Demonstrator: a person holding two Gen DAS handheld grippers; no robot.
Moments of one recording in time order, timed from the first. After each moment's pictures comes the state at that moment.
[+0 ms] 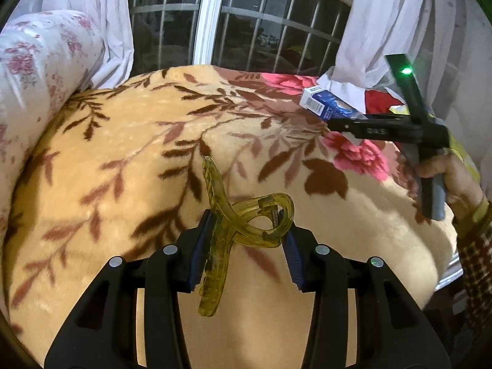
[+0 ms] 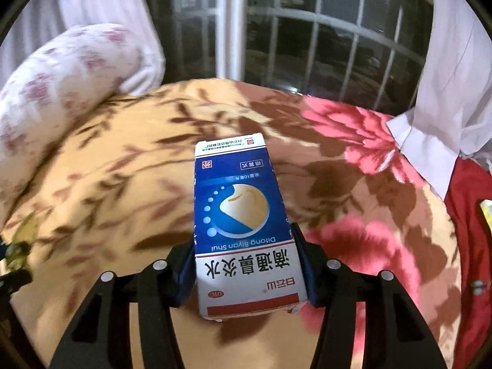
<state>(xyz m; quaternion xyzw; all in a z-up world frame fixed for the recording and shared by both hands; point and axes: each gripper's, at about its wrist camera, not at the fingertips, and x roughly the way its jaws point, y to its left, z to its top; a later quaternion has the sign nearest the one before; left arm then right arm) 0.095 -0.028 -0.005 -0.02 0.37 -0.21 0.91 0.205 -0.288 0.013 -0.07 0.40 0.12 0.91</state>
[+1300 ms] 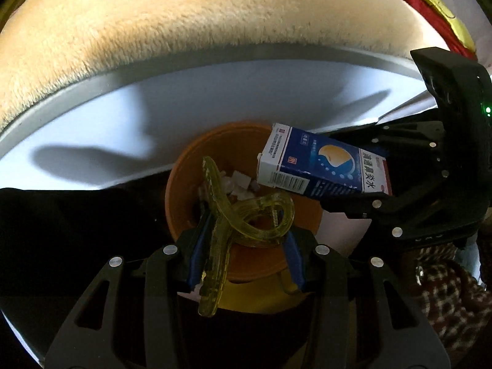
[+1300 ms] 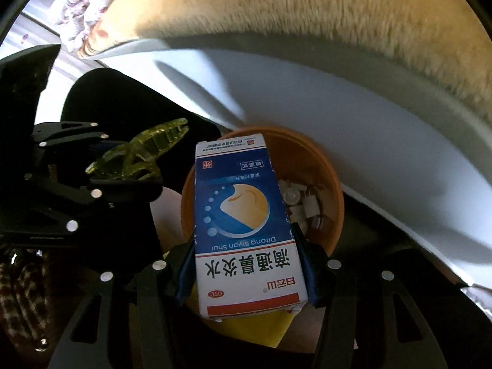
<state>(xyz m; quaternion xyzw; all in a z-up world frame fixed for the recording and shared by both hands) -0.102 0.017 -0.157 0.06 0.63 -0.23 0.74 -0.096 -0.131 -0.180 -0.01 0.64 0.30 0.71</state>
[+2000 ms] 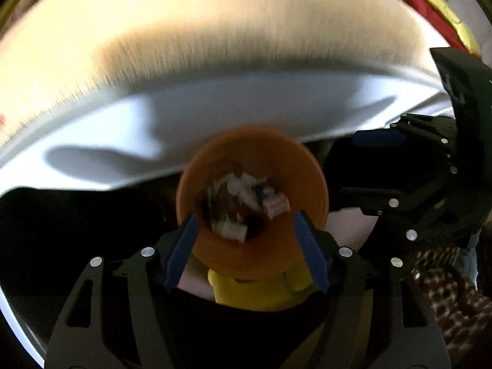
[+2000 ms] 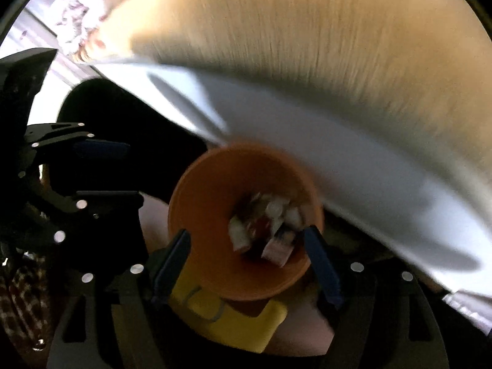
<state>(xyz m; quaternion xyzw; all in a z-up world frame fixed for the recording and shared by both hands) -0.101 0.026 -0.136 0.06 0.61 -0.21 0.76 -0.094 -0.143 -0.143 -0.05 0.59 0.28 0.76</state>
